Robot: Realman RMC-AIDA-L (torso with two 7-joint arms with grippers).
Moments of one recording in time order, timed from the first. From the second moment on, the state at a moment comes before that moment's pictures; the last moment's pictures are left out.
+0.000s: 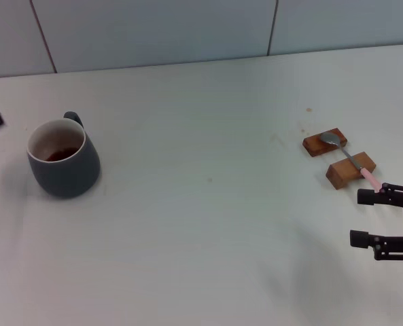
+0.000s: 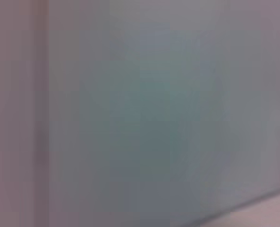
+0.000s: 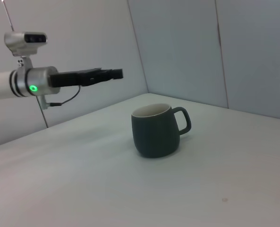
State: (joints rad) left arm -0.45 -2.00 0.23 0.50 1.96 1.60 -1.07; right arm 0.31 2.02 -0.42 -0.76 -2.15 -1.86 1.19
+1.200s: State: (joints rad) left arm -0.53 -2.07 0.15 0.08 1.62 1.02 0.19; right arm 0.31 2.03 -0.40 -0.75 -2.15 -1.86 1.19
